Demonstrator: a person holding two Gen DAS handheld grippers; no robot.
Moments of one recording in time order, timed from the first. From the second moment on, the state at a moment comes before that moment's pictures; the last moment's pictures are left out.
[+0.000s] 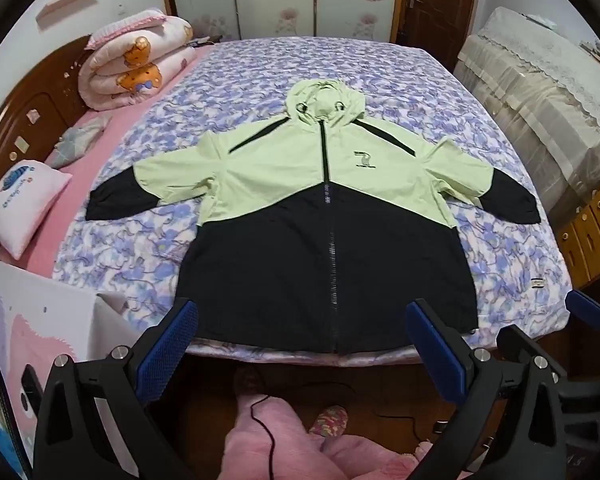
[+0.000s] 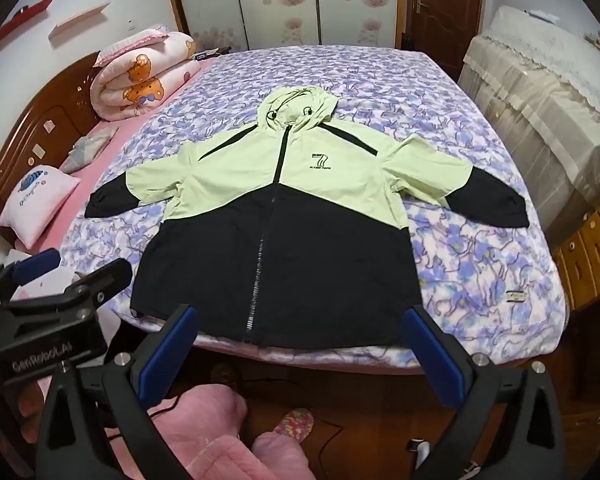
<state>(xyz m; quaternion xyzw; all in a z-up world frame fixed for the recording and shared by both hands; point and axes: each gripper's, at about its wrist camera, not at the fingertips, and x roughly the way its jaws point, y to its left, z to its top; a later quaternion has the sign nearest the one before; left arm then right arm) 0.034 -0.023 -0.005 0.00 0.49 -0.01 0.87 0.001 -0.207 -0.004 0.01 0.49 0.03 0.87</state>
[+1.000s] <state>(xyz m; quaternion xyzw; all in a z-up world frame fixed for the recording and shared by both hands) 0.152 0.134 -0.143 -0.18 0.67 0.05 0.72 0.108 -0.211 -0.106 0.06 0.63 -0.06 0.78</state>
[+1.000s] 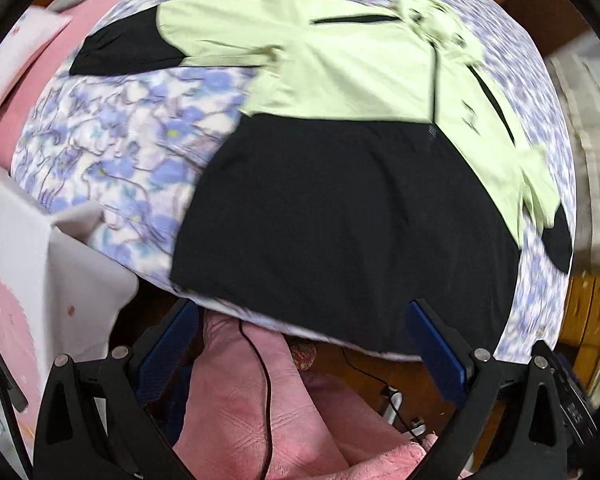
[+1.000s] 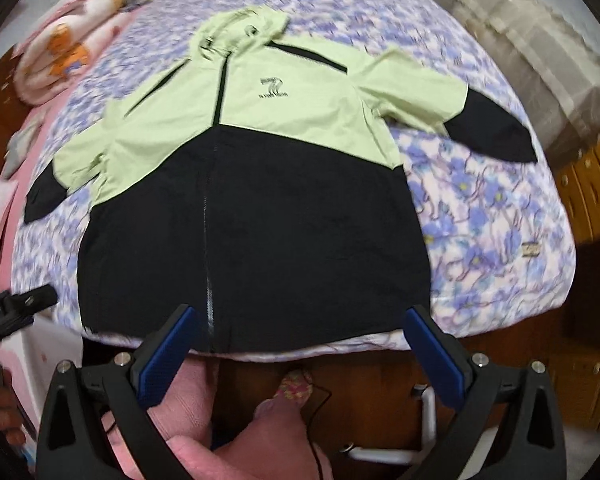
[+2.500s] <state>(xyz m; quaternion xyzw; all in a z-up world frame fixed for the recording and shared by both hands) 0.375 0.562 -0.302 -0.43 0.46 0.27 0.73 0.332 0.152 -0.215 -0.01 0.69 0.07 0.72</state>
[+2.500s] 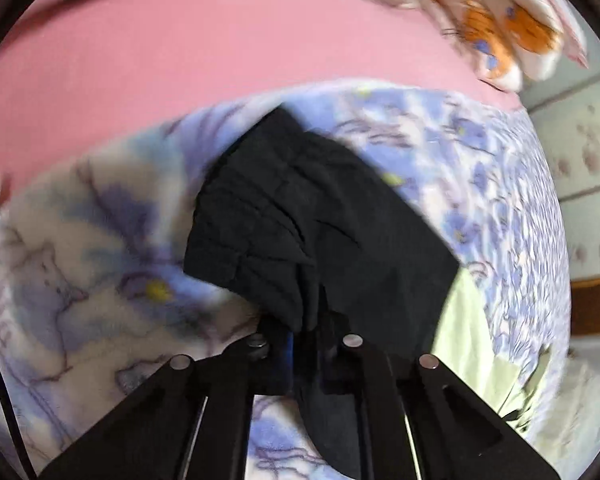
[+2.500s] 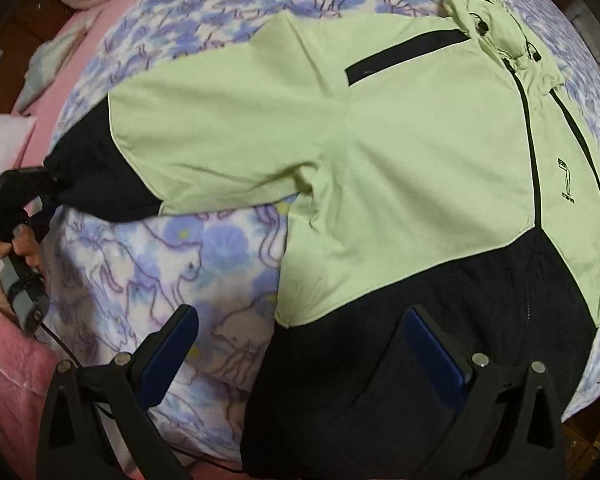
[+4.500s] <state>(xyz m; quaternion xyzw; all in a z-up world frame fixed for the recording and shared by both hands) 0.362 0.212 -0.278 -0.08 0.66 0.10 0.74 0.364 -0.163 -0.306 0.39 0.61 0.02 0.69</state>
